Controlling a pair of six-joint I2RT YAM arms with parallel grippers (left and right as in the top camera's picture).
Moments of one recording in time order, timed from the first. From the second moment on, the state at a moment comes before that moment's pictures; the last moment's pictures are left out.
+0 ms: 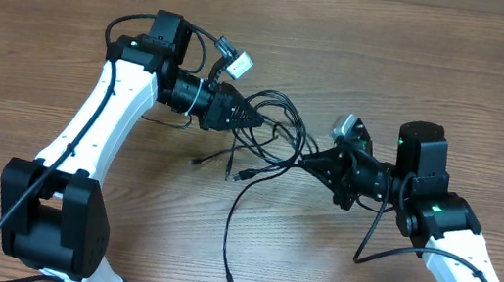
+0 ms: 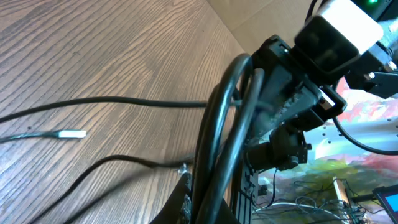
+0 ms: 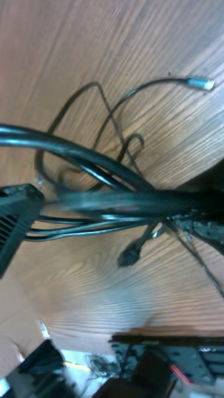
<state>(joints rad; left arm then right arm) -0.17 1.79 1.44 -1.03 1.18 0.48 0.23 1.18 0.75 -0.31 -0.88 -0.32</state>
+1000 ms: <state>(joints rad) -0.17 1.79 1.44 -1.02 1.17 0.48 0.23 1.18 0.75 -0.26 -0.94 -0.30</state>
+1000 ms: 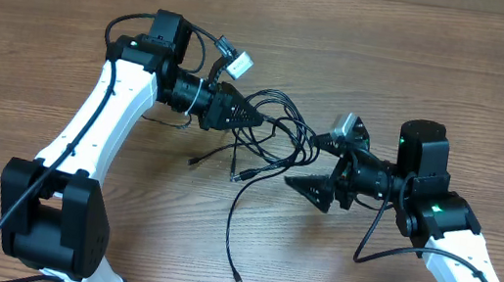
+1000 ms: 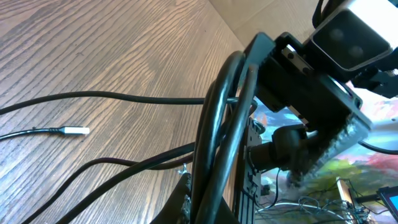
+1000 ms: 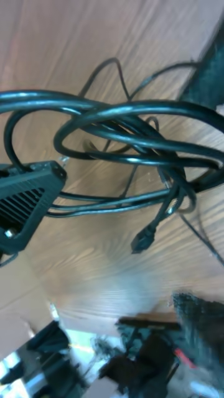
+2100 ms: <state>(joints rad) -0.21 1.79 1.44 -1.00 1.14 0.45 0.23 1.18 0.75 -0.16 -1.01 -0.18</state>
